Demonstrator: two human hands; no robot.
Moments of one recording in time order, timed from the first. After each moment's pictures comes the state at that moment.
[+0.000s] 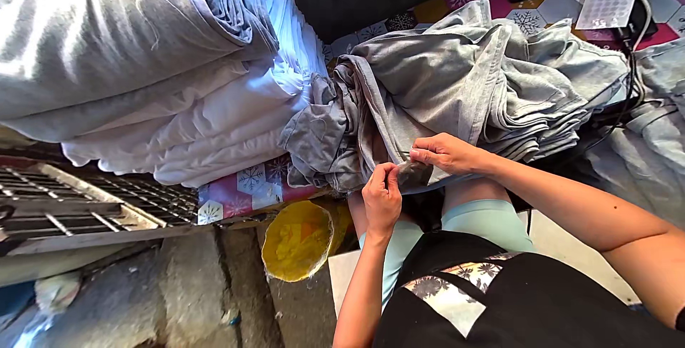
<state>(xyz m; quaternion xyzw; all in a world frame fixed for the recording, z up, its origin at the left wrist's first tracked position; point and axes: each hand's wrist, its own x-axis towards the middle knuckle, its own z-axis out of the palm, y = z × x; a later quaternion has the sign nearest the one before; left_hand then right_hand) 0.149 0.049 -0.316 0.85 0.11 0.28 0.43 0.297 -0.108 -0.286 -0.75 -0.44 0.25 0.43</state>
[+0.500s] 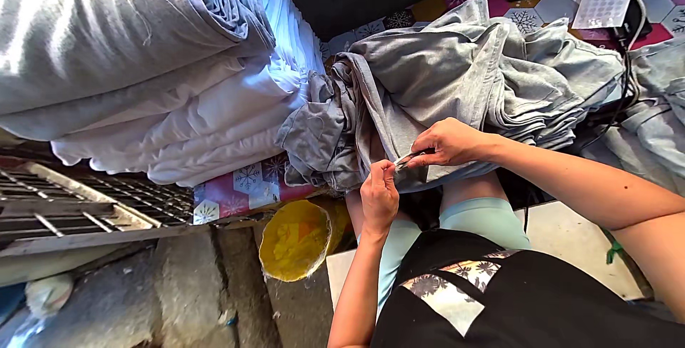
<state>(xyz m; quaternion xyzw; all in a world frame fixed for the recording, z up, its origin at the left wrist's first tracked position) 0.151 0.052 -0.315 0.88 0.06 0.33 0.34 0.321 -0.105 -0.275 -0.73 -0.60 0.13 0.31</state>
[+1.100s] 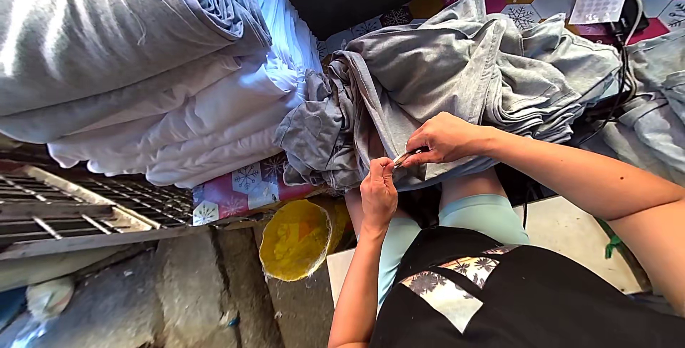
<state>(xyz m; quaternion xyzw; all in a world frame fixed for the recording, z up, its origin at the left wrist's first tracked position) 0.152 0.052 -0.313 0.87 0.06 0.31 0.38 0.324 -0.097 -0.265 -0.72 -0.63 0.14 0.25</state>
